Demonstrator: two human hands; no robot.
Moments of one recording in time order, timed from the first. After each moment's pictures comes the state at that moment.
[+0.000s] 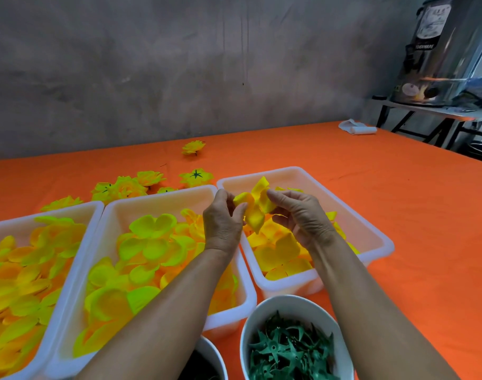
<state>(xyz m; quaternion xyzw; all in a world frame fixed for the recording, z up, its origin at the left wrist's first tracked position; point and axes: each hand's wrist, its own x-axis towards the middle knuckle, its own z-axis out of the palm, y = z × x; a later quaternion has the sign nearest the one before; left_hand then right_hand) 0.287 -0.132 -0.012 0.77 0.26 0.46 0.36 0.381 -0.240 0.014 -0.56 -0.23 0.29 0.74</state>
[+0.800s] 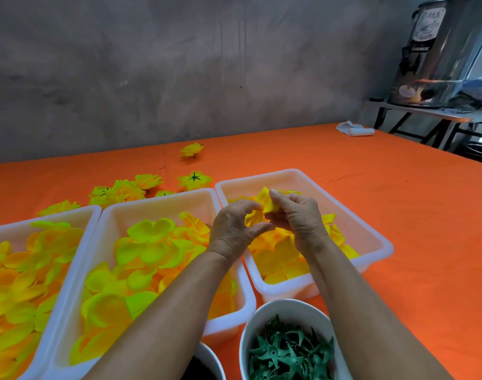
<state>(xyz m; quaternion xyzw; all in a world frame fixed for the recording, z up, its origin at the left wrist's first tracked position) 0.287 -0.137 -0.009 0.87 0.13 0.36 0.29 0.377 -0.232 0.009 -0.59 -0.20 0.21 0.75</state>
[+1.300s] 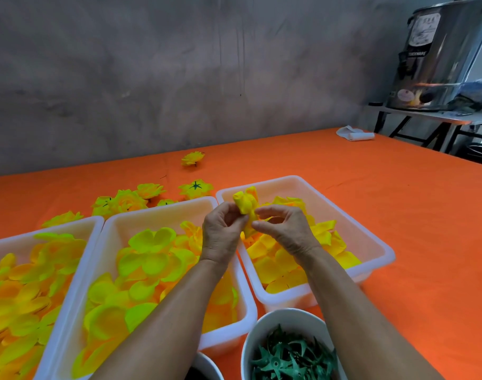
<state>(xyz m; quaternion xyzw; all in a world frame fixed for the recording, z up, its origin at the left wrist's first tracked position) 0.283 -0.133 -0.006 0.69 0.16 0.43 0.56 0.370 -0.231 0.004 -0.69 -0.35 0.13 0.62</state>
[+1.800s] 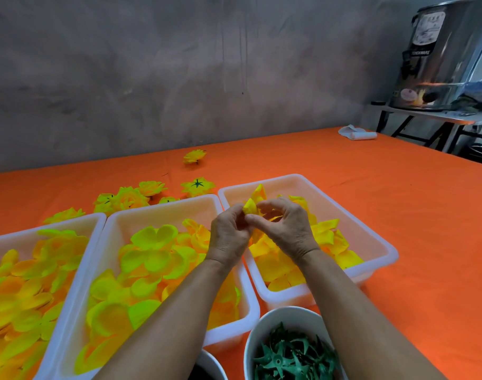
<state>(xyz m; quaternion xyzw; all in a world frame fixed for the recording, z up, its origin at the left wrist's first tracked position) 0.281 -0.134 -0.011 0.78 0.14 0.40 0.46 0.364 -0.223 0.005 -0.73 -0.40 -0.04 0.55</state>
